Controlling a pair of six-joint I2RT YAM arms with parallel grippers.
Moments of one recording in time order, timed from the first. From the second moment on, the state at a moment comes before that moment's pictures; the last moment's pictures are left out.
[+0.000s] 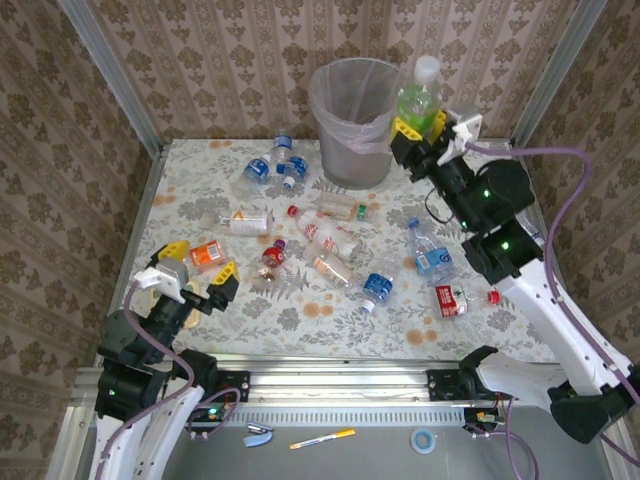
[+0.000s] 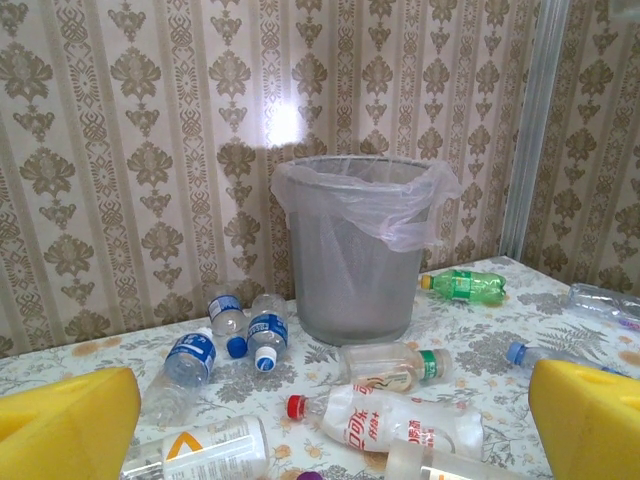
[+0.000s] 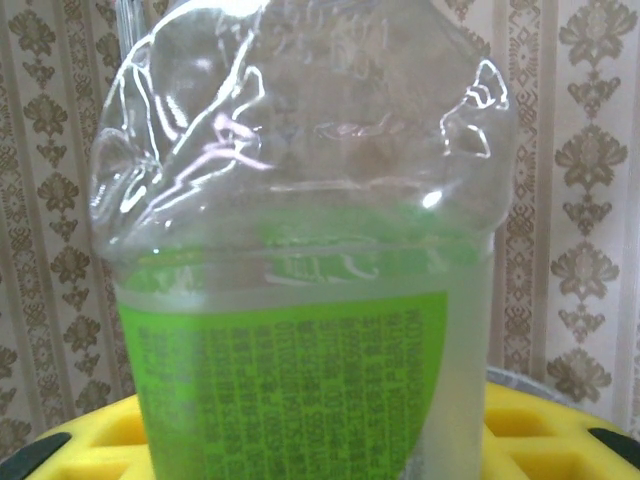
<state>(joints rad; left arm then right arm) -0.37 0.11 0.65 -0.44 0.16 -0.02 0.47 1.10 1.28 0.13 0.02 0.04</state>
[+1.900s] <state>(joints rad) -0.36 0.65 0.83 -0.66 0.06 -0.26 0.30 0.95 1.23 -0.61 -0.36 0.24</state>
